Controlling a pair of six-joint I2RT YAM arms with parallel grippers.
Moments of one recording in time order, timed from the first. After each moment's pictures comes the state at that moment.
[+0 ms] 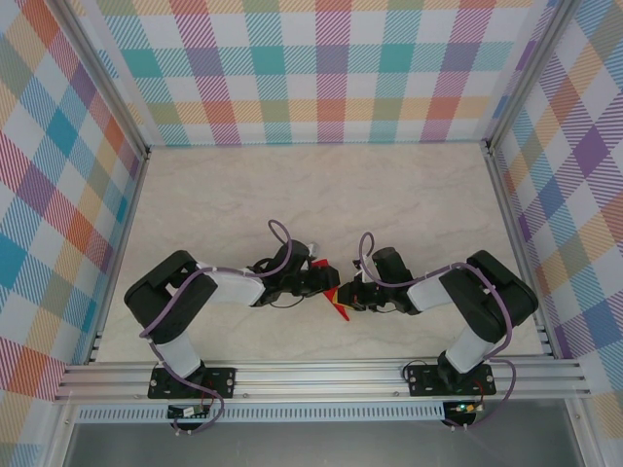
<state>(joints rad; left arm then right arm) -0.80 1.72 0.69 0.33 0.34 -1.01 0.58 1.64 0.40 0.44 -0.75 0.90</state>
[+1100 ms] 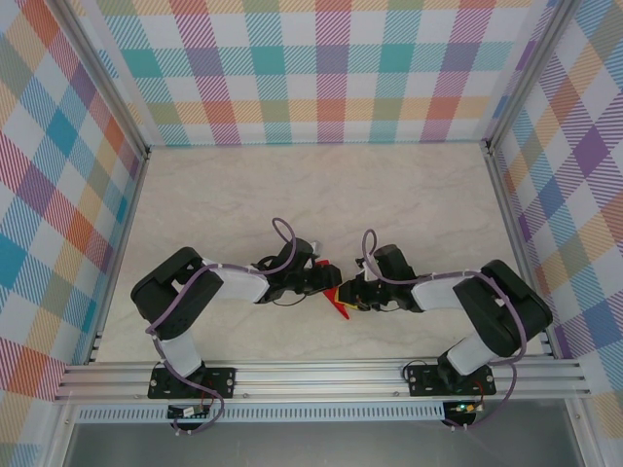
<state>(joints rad) -0.80 1.77 0.73 0.31 0.32 -0.99 0.58 1.53 0.43 0.25 -0.72 0.88</state>
